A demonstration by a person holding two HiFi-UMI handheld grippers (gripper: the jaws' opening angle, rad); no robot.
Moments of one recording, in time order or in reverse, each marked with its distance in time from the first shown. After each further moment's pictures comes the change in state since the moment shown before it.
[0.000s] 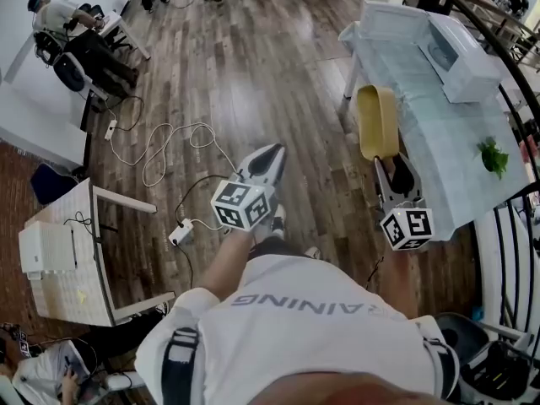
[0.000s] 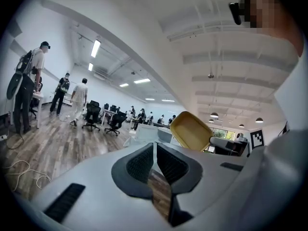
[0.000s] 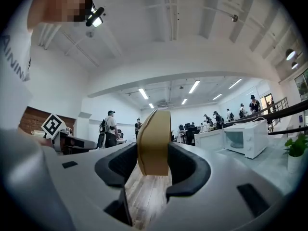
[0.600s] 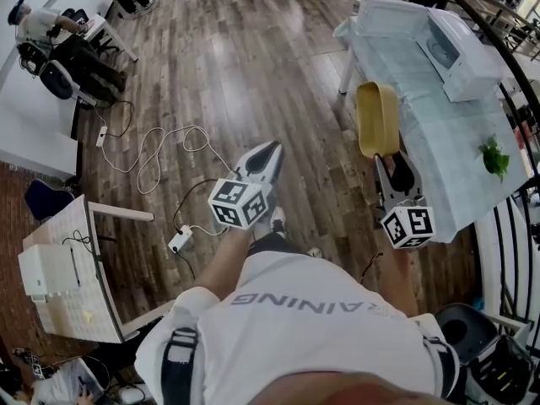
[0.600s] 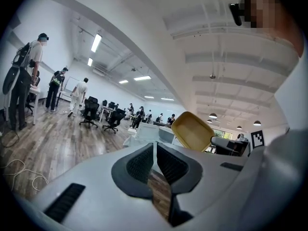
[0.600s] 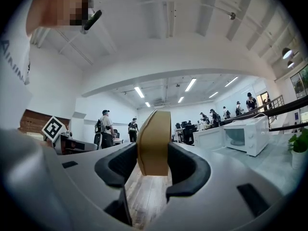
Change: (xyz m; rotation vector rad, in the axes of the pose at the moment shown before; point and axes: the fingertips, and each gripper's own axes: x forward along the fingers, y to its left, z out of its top) left arm 0.034 0.065 0.016 -0.028 0.015 -0.037; right arm 0.062 0.003 -0.005 0.022 0.009 -0.045
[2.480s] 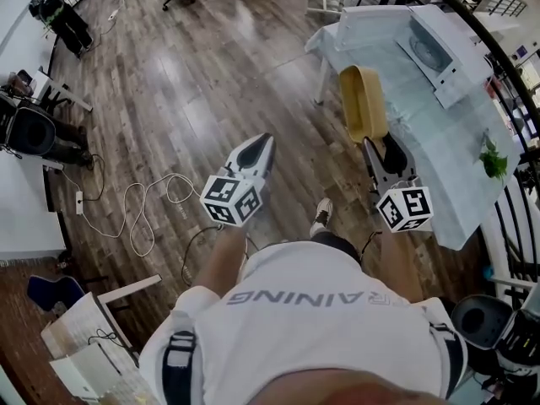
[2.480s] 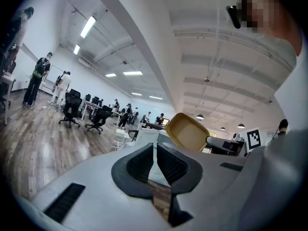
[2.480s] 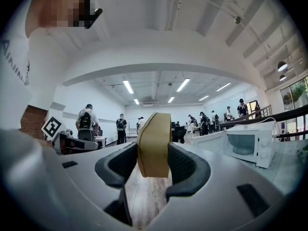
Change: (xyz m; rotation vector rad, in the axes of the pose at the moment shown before) left arm 0.201 0.195 0.095 -0.004 0.032 -0.214; right arm 0.267 -0.040 0.004 -0.050 0.015 -0.162
